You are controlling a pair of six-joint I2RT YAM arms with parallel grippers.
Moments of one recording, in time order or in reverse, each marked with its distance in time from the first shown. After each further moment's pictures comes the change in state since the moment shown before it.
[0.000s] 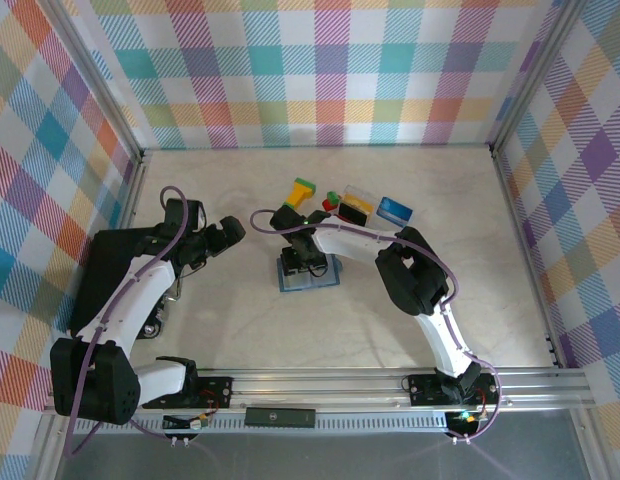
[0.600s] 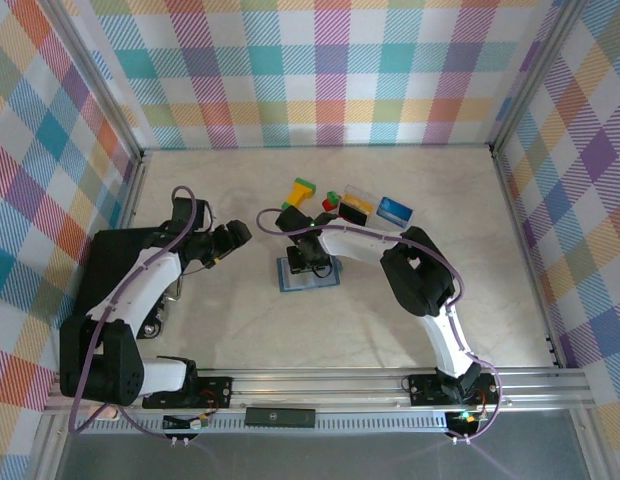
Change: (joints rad) left arm 0.000 0.106 -0.008 0.060 0.161 -0.015; right arm -0.017 -0.049 -0.089 0.078 0.006 0.023
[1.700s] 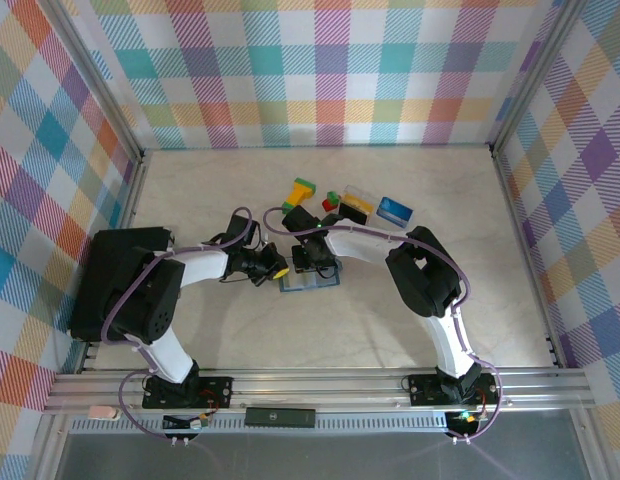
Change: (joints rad) left arm -0.239 0.389 -0.090 0.410 0.228 -0.251; right arm -0.020 -0.041 -0.068 0.058 -0.018 0.023
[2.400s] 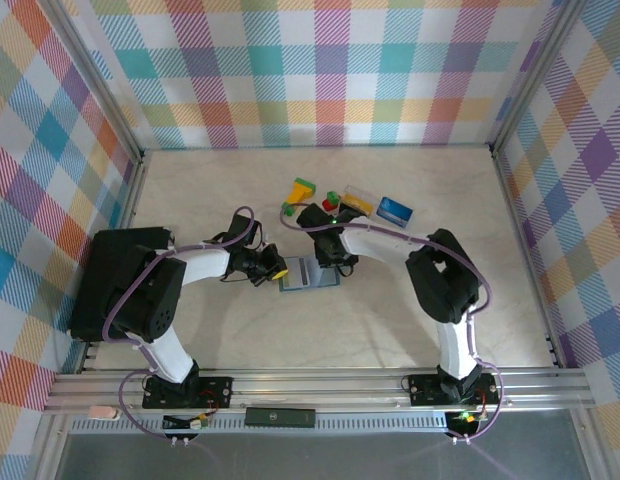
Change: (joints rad) left arm -0.006 0.013 0.023 -0.049 -0.035 0.050; right arm -0.043 -0.148 -0.097 -0.120 0.264 0.023
